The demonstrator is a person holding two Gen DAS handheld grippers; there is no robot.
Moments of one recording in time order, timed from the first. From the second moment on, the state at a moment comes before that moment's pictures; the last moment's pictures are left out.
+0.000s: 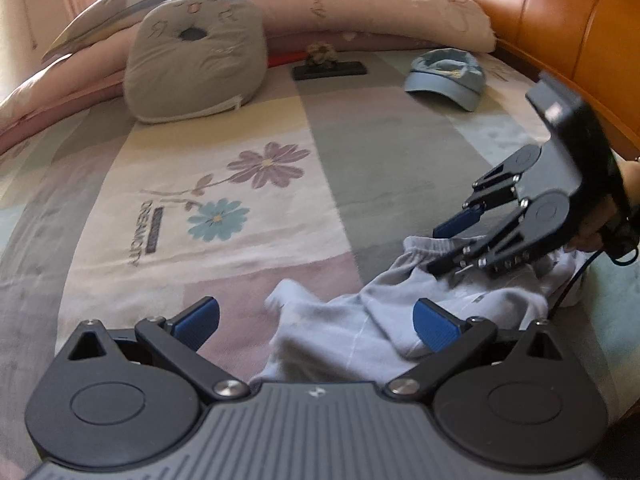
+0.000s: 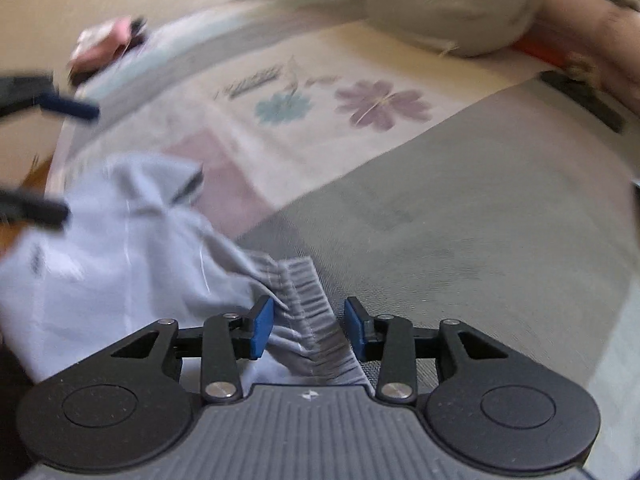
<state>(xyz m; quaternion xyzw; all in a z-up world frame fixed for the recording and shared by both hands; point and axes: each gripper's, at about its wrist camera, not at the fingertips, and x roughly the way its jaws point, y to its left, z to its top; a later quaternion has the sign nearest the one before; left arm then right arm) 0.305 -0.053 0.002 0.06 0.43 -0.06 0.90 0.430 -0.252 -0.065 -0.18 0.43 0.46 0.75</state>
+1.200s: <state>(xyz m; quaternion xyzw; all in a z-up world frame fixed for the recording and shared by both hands) 0.295 -0.042 0.004 0.06 0.40 -0.05 0.91 0.591 -0.350 -0.036 -0.11 0.42 0.11 0.89</state>
